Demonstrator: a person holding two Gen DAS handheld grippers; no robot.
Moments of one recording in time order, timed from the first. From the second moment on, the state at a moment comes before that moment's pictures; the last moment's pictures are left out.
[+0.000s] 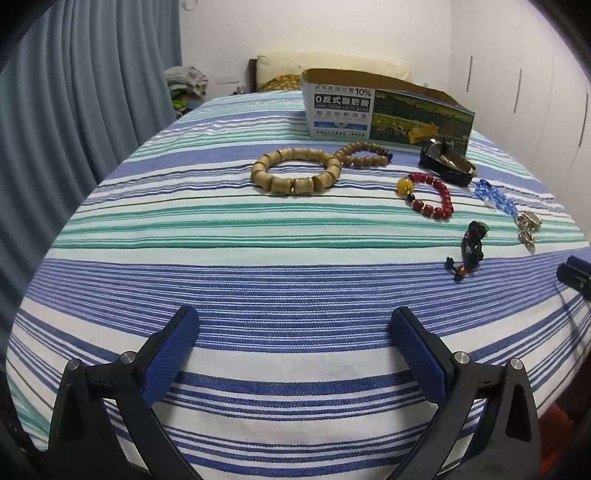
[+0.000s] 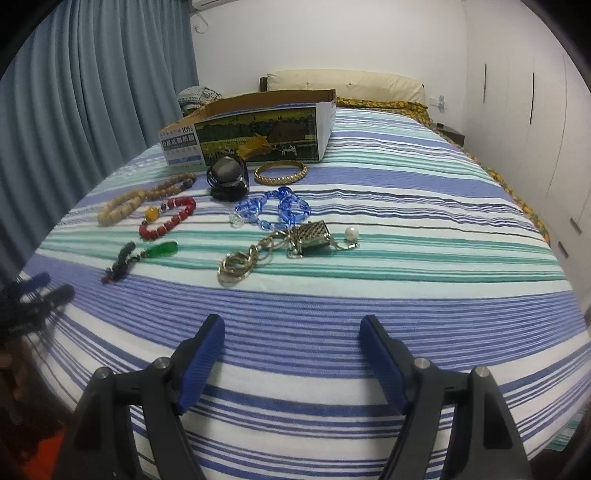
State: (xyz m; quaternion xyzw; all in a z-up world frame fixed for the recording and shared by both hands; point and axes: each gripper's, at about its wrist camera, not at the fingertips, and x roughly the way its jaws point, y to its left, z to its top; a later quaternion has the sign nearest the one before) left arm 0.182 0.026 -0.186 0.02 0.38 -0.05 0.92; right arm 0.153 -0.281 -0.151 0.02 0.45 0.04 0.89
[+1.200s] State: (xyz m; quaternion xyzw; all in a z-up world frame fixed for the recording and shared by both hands) left arm 0.179 0.027 -0.187 0.02 0.38 -0.04 0.93; right arm 0.209 -0.307 -0.156 -0.01 0.48 -0.02 0.88
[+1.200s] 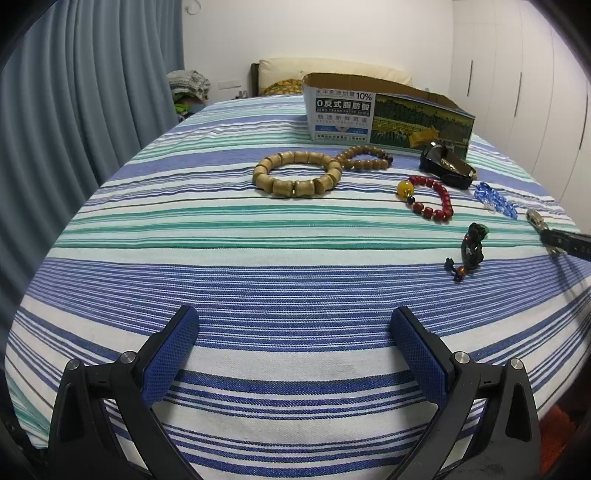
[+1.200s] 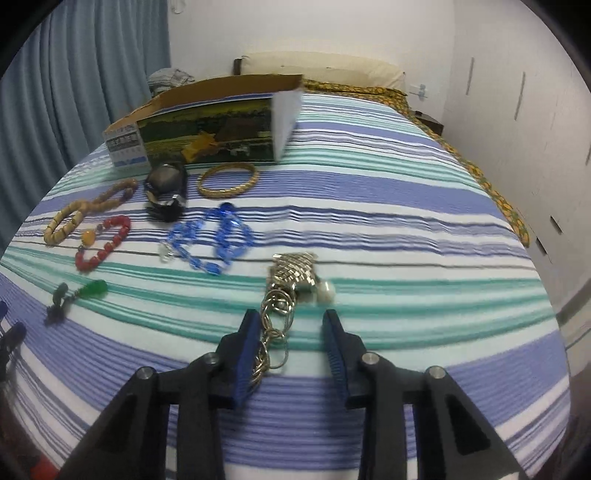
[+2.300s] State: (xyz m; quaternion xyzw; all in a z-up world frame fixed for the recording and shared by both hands) left arm 0.272 0.060 -0.131 -0.01 0.40 -0.07 0.91; right arm 0.232 -0.301 -0.164 -0.03 0.48 -0.02 0.88
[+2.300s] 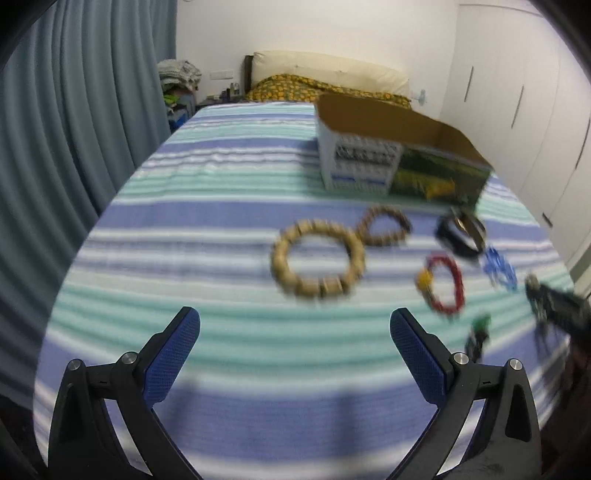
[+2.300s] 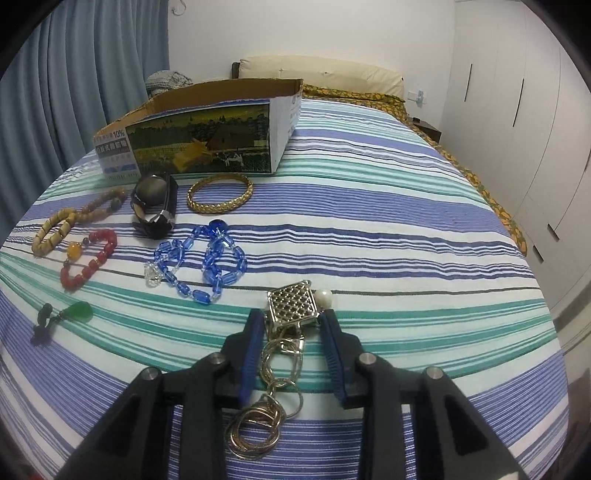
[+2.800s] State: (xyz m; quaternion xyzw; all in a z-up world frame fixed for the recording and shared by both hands) left arm 0.366 0.060 -0.176 0.03 0.45 -0.05 0.89; right arm 0.231 -0.299 -0.164 -0.04 0.47 -0.02 0.88
